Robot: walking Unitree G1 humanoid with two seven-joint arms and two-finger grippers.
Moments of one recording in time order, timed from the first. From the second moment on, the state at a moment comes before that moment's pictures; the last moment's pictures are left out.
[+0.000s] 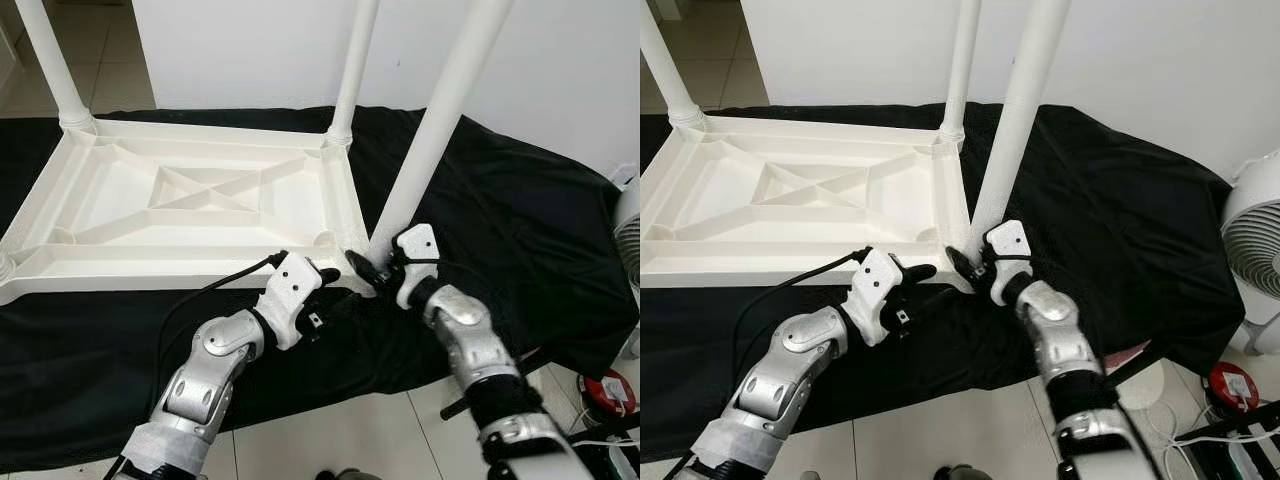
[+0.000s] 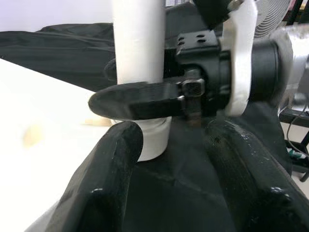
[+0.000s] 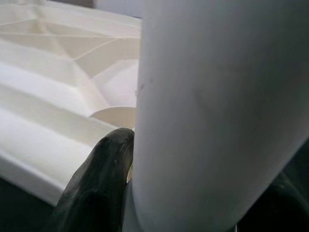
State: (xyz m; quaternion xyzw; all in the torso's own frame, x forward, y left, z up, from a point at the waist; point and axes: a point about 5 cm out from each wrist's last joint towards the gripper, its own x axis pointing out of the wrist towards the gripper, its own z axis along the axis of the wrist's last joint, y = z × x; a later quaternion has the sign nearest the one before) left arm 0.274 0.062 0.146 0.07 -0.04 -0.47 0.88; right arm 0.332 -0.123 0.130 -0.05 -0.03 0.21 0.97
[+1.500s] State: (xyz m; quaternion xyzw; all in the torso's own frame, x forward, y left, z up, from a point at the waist) left arm 0.275 0.060 0.142 0.07 -0.03 -0.48 0.88; right arm 0.306 -0.145 0.128 -0.07 -0.05 0.22 0.97
